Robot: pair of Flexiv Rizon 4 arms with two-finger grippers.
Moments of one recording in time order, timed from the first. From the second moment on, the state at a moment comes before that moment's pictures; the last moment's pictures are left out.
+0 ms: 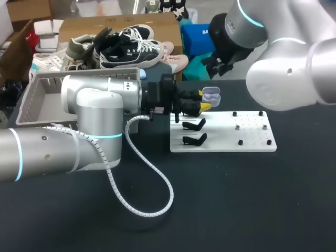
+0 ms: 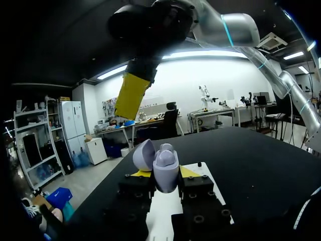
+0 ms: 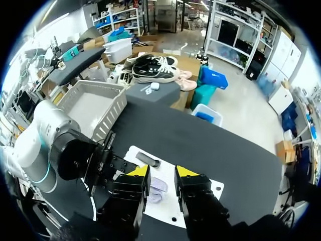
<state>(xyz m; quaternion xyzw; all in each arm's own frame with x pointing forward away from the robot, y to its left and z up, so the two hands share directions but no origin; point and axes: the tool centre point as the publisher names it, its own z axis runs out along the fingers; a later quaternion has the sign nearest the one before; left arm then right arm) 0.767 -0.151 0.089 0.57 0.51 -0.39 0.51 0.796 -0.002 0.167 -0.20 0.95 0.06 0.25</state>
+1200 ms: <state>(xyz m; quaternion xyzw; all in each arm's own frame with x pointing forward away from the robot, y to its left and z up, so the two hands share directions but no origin) 0.767 -0.151 0.088 0.57 0.51 -0.39 0.52 0.783 -0.008 0.137 -0.16 0.96 0.07 0.21</state>
